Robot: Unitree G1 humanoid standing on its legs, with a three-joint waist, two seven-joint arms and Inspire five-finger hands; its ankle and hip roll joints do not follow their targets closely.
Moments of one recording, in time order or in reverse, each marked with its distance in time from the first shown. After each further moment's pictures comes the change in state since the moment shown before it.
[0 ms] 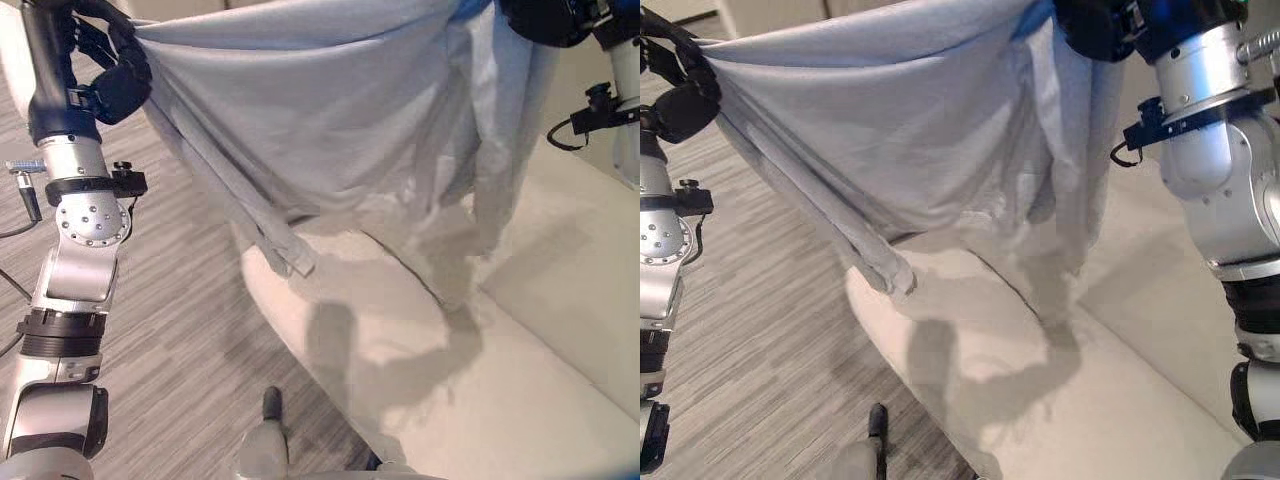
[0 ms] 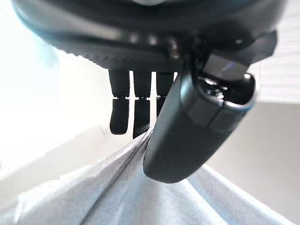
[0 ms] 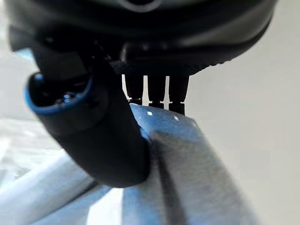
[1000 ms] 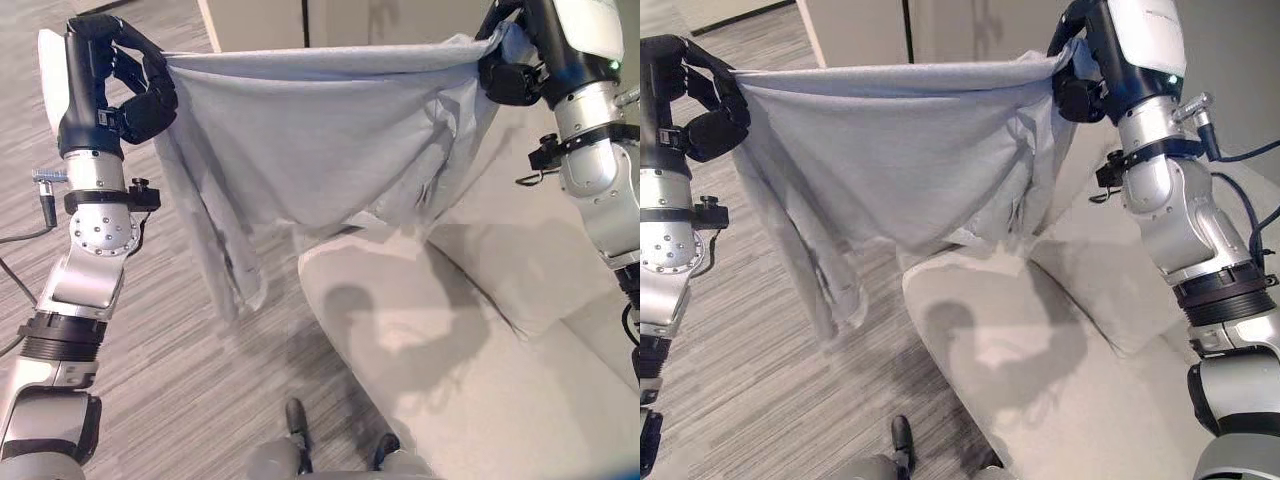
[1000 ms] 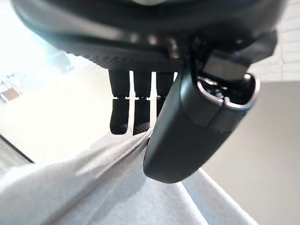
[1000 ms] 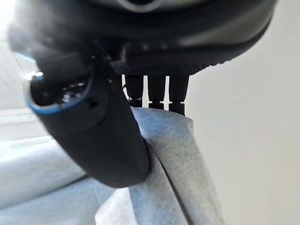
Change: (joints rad) left arm 0.019 0.032 -0.119 0.042 -0.042 -0.025 -0.054; right arm 0.047 0.118 0.074 0.259 0.004 0.068 0.015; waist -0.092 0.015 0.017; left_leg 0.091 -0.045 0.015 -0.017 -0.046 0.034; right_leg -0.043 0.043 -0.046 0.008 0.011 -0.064
